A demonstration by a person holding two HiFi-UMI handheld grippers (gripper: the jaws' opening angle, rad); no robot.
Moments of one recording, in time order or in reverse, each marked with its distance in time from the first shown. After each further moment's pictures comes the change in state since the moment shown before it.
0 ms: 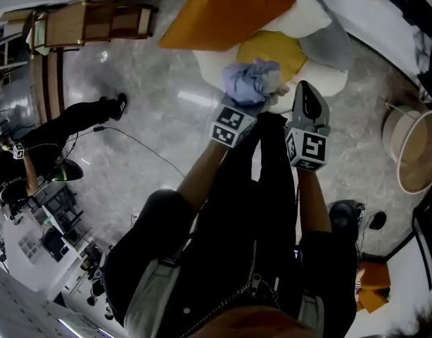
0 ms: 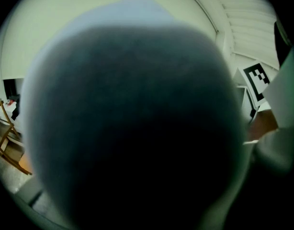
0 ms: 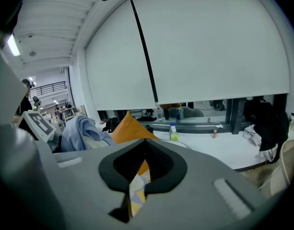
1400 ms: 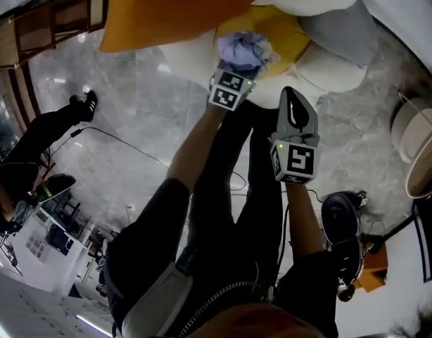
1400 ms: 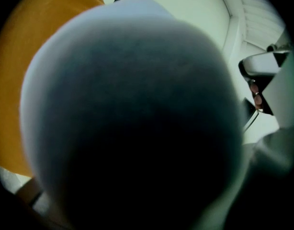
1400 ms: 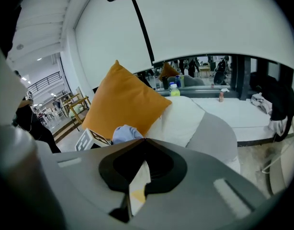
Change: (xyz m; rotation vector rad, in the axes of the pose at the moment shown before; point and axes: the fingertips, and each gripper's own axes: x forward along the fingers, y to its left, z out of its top) left arm 0.243 0.154 -0.215 -0.028 0.163 0.006; right arm 0.135 -0.024 -0.217 0.043 0.254 0.014
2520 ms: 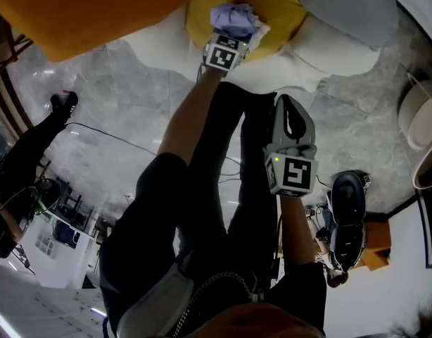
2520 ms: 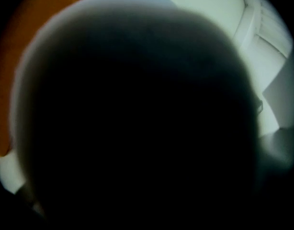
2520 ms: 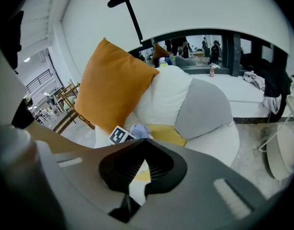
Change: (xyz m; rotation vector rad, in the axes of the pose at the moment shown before) left arm 0.155 0.040 -0.141 -0.047 0.181 -0.015; right arm 0.017 -0.037 -0.125 0.077 0.150 -0.041
